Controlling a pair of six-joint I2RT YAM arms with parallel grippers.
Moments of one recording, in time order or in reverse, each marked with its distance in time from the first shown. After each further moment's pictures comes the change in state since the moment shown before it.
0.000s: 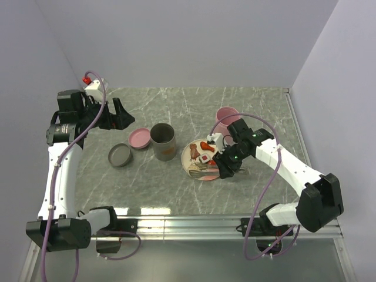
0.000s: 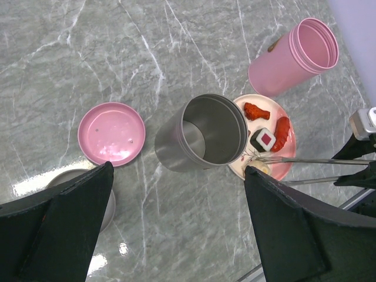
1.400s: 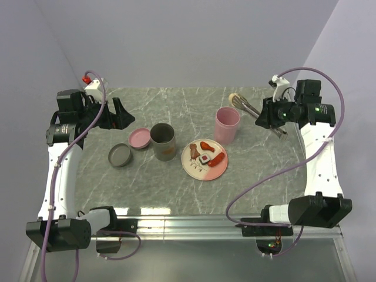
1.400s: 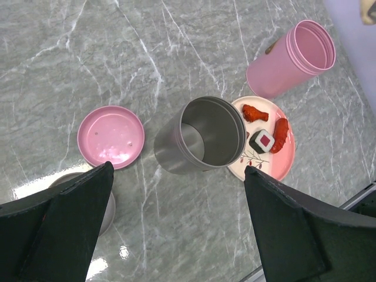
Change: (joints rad) left arm 0.000 0.000 0.000 0.010 0.008 0.000; right arm -0.599 -0.019 0.538 -0.113 -0.106 0.117
